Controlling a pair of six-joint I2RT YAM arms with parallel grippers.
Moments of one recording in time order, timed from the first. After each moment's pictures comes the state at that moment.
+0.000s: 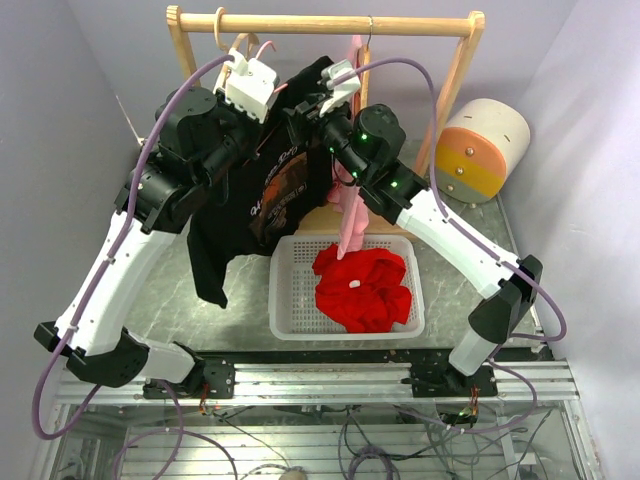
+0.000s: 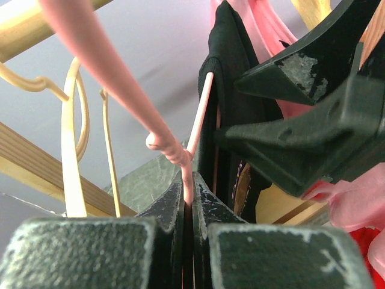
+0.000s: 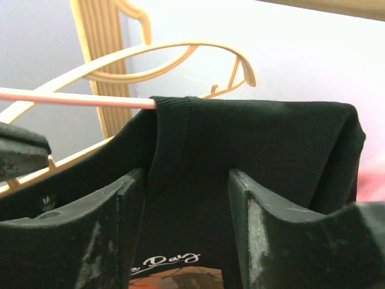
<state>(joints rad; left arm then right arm) -0.63 1.37 1.92 -0.63 -0.20 0.28 0.79 1.69 1.77 0.13 0.08 -0.08</state>
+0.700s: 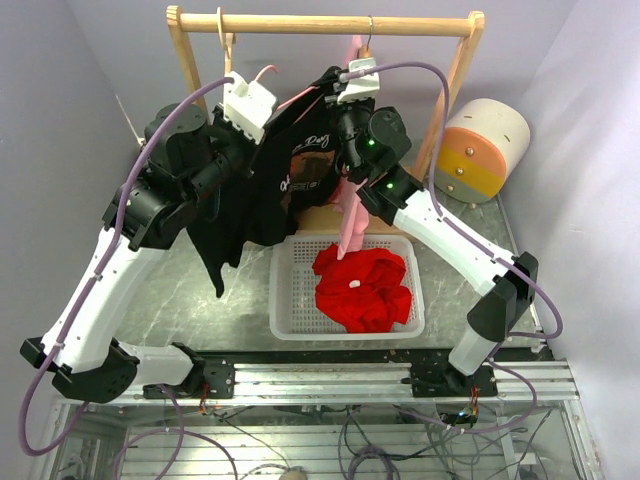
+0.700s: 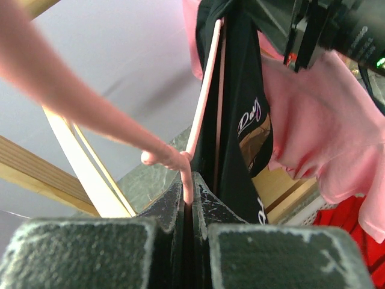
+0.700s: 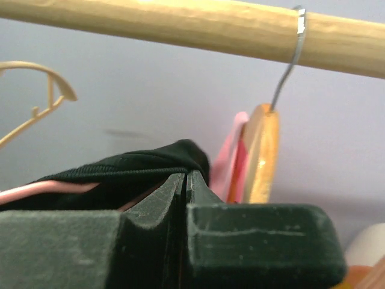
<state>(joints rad) -0.64 1.27 1.82 -0.64 -0.12 0.34 0.77 1.70 1.72 0.36 0.54 -0.33</state>
